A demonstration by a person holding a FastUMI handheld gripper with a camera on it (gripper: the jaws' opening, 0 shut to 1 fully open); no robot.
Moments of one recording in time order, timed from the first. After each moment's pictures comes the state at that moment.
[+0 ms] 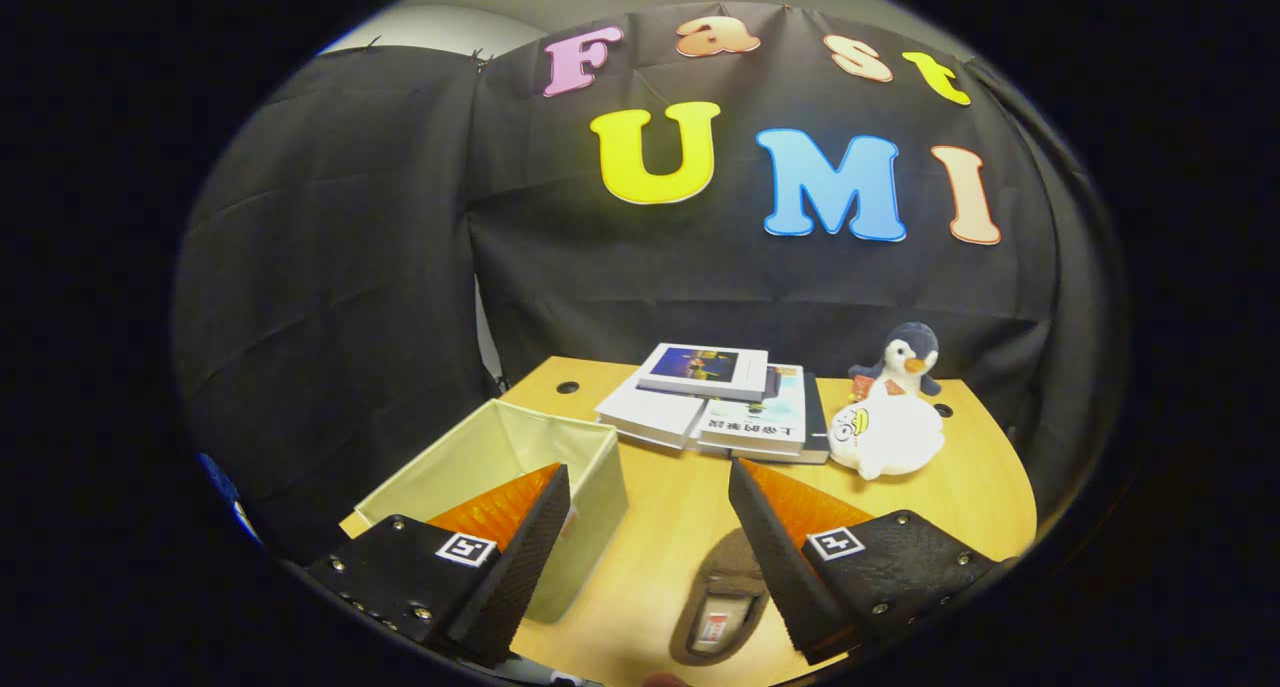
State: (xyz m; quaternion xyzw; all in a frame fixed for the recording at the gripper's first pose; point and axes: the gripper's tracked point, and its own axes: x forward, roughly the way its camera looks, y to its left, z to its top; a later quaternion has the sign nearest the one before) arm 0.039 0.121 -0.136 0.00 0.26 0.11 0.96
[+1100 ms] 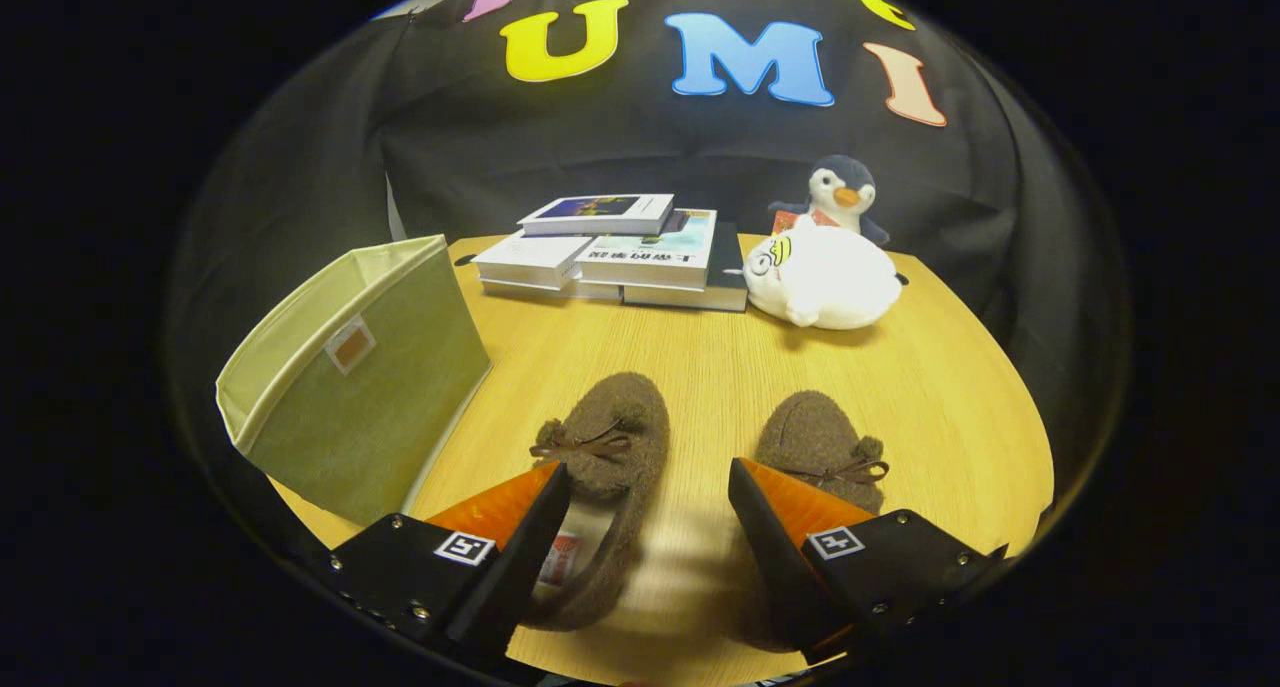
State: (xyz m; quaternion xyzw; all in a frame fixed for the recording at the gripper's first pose) arm 0.004 0.022 -0.306 0.00 0.40 0.05 0.92
